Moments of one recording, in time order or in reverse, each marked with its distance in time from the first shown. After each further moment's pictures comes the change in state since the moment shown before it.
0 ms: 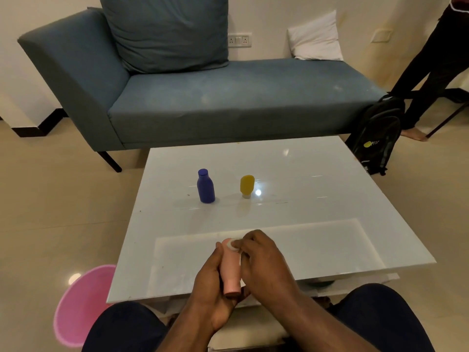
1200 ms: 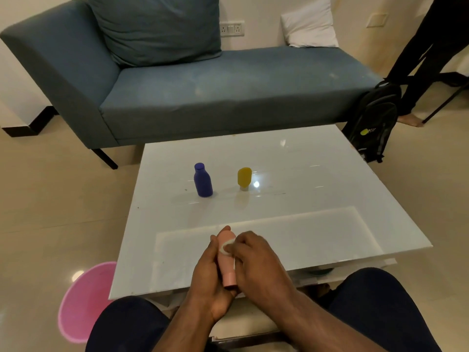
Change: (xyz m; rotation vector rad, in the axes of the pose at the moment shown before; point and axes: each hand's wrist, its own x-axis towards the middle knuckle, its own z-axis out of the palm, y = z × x) left_hand -0.004 0.001 0.001 -0.020 -0.038 0.016; right_hand -0.014 -0.006 0.007 -0.050 -0.005 -0.132
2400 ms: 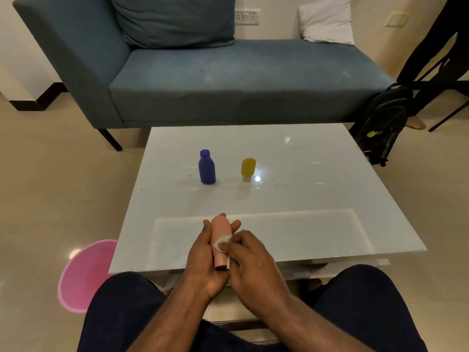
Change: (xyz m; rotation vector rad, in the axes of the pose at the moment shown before) left_hand 0.008 0.001 -0.012 -0.100 -0.036 0.051; right_hand -0.026 -0.020 -0.009 0.011 -0.094 -0.010
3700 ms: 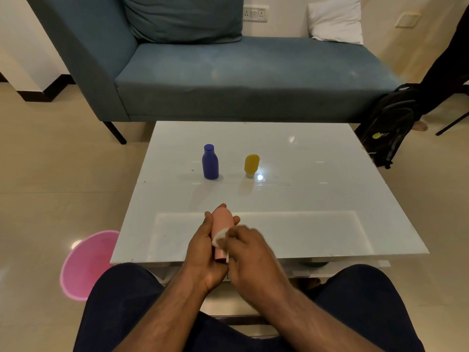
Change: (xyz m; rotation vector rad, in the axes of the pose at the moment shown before) left_hand 0.002 0.004 -0.005 -0.018 -0.016 0.006; right_hand 0.002 -0.001 -0.002 -0.132 -0.006 -0.096
